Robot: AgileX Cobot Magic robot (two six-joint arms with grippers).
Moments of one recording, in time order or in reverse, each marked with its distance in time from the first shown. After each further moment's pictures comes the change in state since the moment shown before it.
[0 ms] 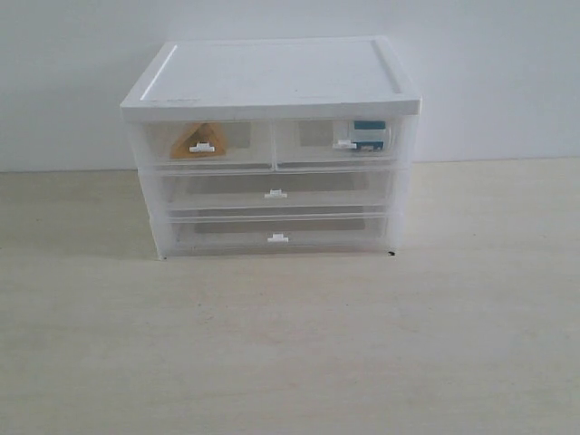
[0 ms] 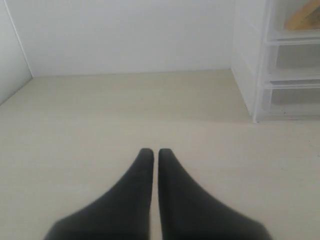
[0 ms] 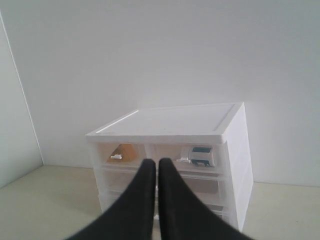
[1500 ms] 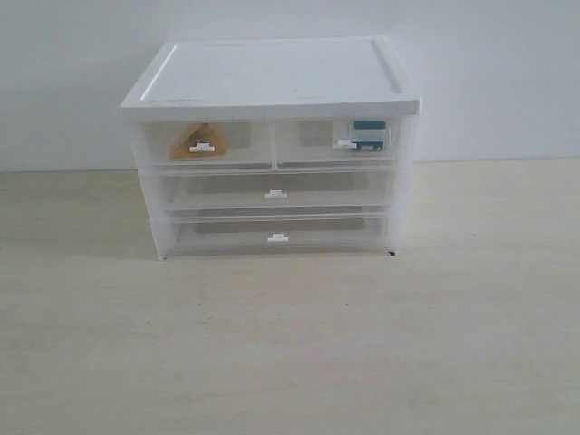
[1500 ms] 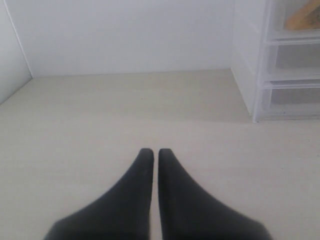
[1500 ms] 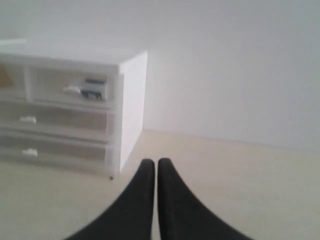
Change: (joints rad) left arm 0.000 0.000 0.000 0.000 0.000 0.000; right arm -0.328 -0.022 0.308 0.100 -0.140 -0.357
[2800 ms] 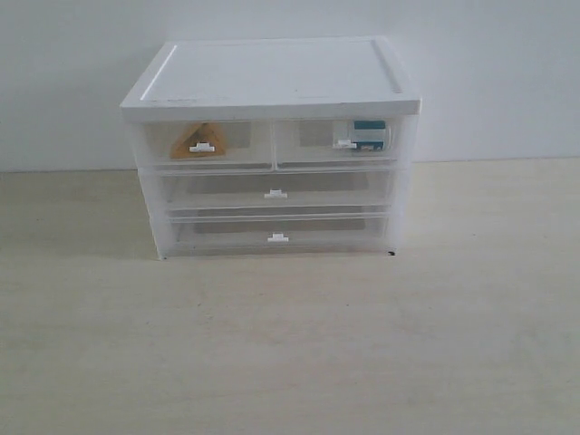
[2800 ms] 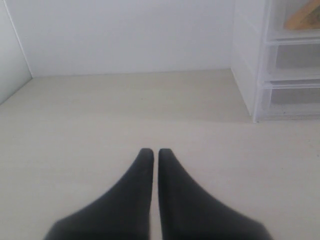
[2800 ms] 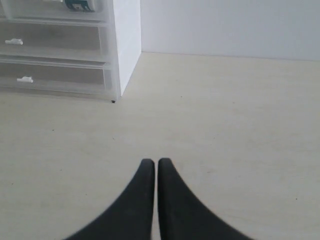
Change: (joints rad) left arm 0.000 0.000 0.000 0.000 0.000 0.000; right arm 0.000 0.000 0.007 -0.063 0.267 0.139
